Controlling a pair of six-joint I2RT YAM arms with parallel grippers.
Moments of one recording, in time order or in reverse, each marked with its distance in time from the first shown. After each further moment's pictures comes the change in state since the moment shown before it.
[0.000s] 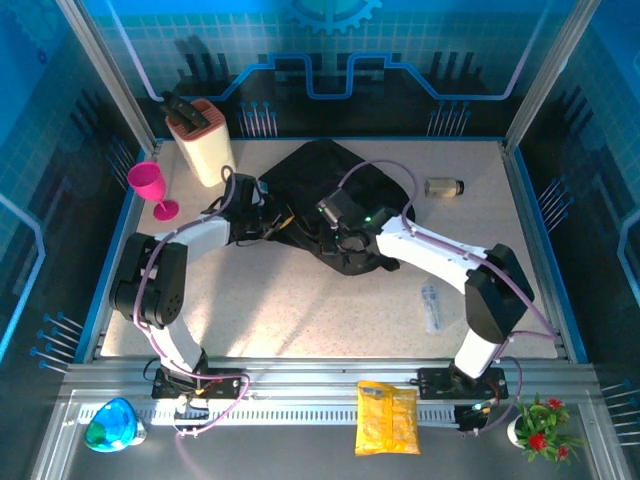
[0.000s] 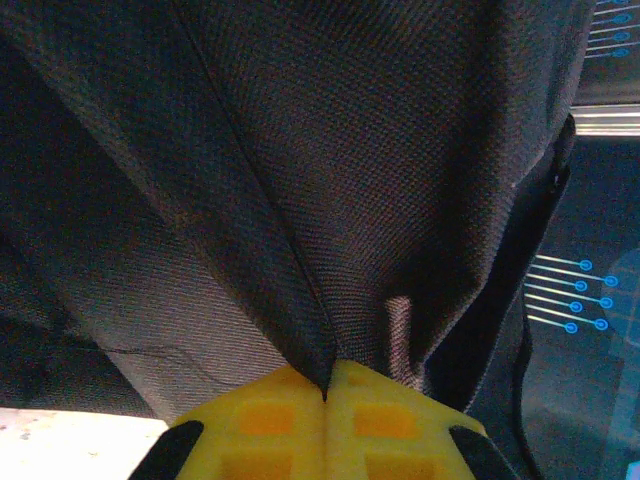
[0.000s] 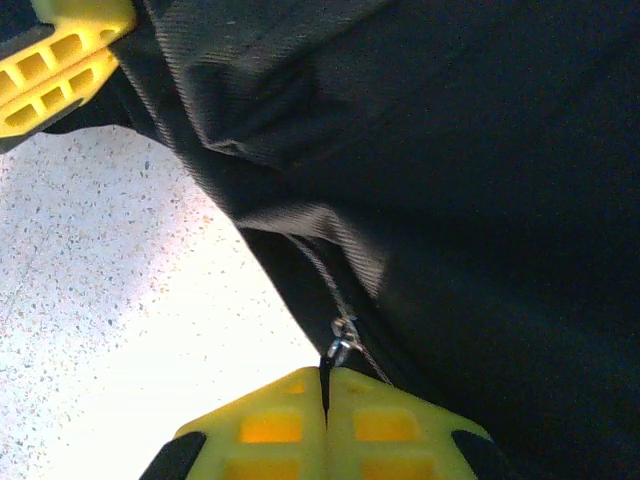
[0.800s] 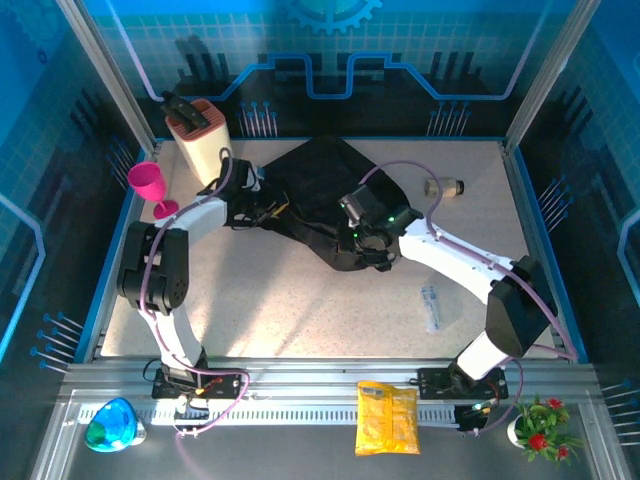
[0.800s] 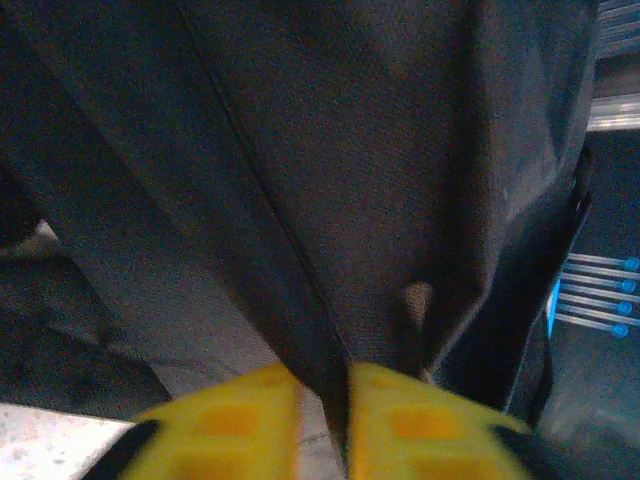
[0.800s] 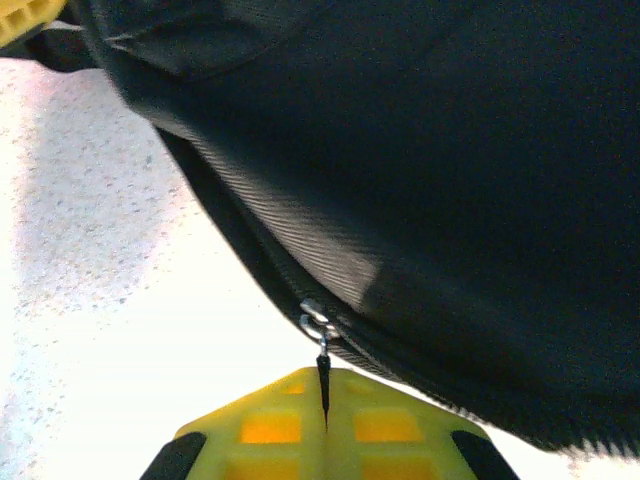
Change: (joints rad) left arm 0.063 0.098 0.187 -0.157 0.008 0.172; right arm -0.078 -0.090 -0.079 0.014 -0.120 -0.023
